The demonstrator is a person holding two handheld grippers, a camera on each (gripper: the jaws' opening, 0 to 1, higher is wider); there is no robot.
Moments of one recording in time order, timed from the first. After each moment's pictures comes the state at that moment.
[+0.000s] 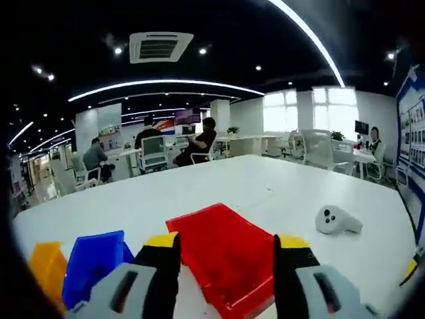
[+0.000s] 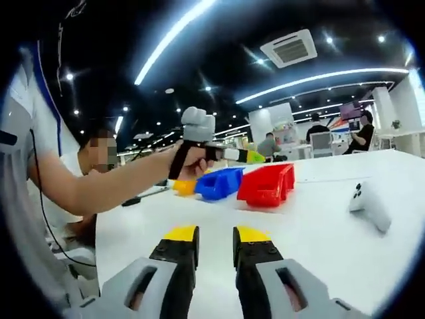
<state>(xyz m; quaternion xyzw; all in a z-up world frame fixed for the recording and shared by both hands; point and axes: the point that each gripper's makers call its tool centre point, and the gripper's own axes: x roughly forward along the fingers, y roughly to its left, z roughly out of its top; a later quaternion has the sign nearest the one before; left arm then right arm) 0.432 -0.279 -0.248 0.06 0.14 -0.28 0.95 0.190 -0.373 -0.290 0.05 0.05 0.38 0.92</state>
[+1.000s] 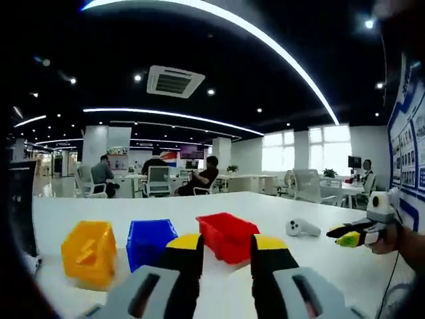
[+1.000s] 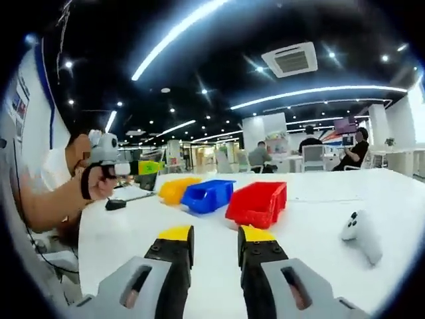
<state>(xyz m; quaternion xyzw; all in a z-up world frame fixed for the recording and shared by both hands) 0.263 -0.137 -0.222 -0.01 0.03 -0.28 0.96 0.219 -0.357 -0.262 0.03 0.03 0.35 0.94</state>
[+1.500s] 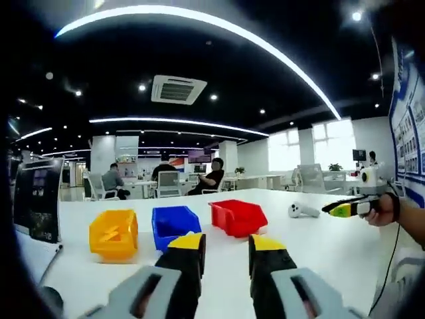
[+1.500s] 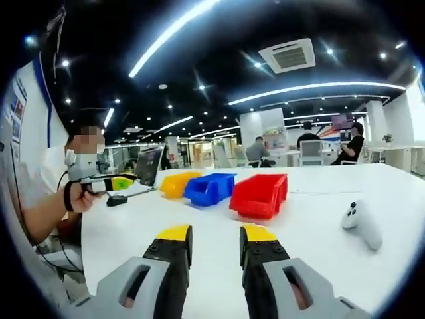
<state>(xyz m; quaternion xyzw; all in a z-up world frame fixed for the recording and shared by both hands) 0.215 -0.103 -0.257 0.01 0.01 -0.26 0.97 0.199 -0.359 -0.279 0.02 0.04 0.34 0.94</state>
